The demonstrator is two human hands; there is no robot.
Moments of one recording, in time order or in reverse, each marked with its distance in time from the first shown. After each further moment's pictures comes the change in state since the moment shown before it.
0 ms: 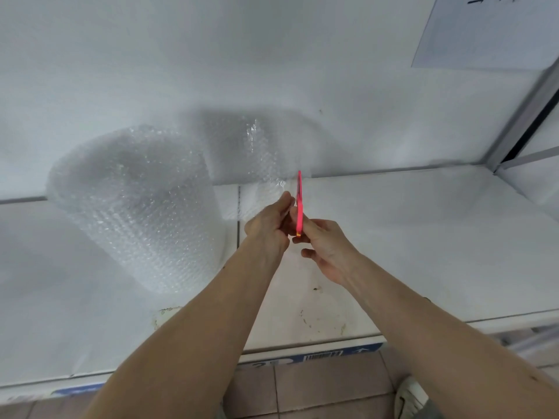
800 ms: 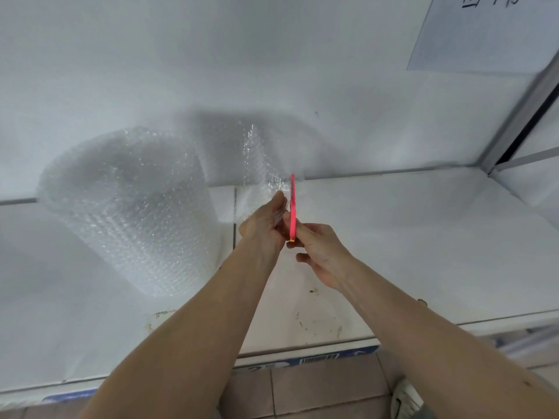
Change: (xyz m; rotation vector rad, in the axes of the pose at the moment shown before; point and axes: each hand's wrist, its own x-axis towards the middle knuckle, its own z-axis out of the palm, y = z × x) left_hand -0.004 0.005 0.003 -0.146 -0.015 -0.024; right_hand -0.002 0.002 0.003 -0.027 -0.017 -0.007
